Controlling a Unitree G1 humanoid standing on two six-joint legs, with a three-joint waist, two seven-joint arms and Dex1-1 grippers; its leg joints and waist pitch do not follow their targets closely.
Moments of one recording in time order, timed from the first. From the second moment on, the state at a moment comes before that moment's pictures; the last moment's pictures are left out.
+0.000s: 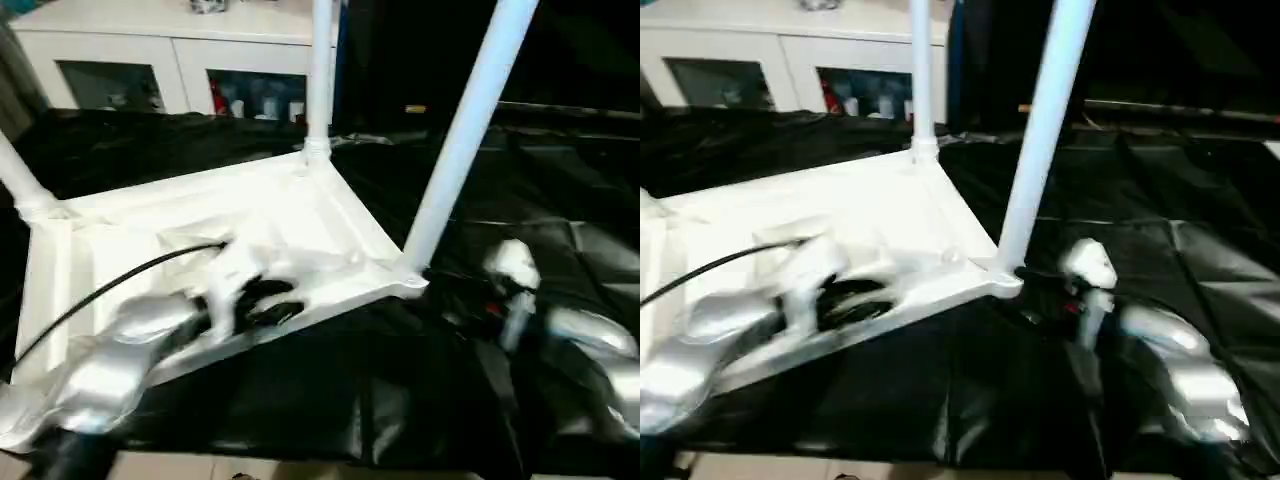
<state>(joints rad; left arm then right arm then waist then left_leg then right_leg) -0.15 0.53 -0.06 -0.20 -0.24 0.56 -0.96 -0.29 -0.37 0.03 0.13 0.38 0.34 0.97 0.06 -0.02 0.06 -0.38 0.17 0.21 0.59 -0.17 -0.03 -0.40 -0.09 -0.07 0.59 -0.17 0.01</state>
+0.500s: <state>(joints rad) -0.05 0.66 -0.09 -0.37 -0.26 0.76 -0.96 -0.51 -0.05 0.04 0.51 0.31 0.16 0.65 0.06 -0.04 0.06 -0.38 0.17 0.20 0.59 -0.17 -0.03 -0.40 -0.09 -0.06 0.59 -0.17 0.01</state>
